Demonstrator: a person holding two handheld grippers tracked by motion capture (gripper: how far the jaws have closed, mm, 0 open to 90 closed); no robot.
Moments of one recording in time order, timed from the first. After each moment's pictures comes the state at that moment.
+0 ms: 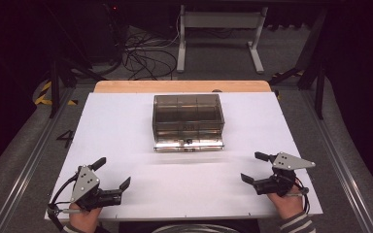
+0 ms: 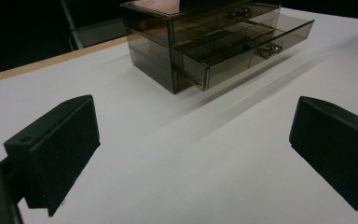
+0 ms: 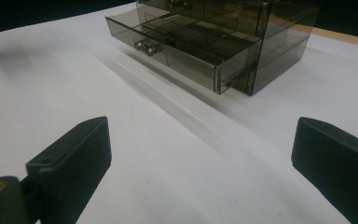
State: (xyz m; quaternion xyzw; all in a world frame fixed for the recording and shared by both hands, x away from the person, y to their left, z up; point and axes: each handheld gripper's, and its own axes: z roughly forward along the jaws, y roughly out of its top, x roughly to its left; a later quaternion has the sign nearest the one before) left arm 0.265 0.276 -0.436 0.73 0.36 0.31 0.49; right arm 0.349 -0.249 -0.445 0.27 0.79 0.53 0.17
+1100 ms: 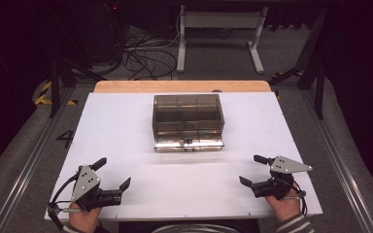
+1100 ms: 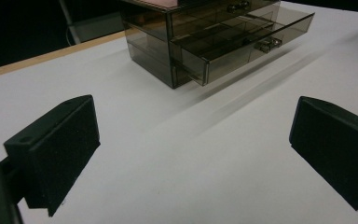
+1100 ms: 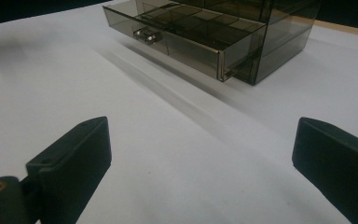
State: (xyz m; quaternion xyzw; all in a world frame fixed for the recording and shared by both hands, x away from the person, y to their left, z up) left arm 0.266 0.277 -0.437 0.73 0.37 0.31 0.49; right arm 0.345 -0.247 -0.456 0.27 0.79 0.53 0.17
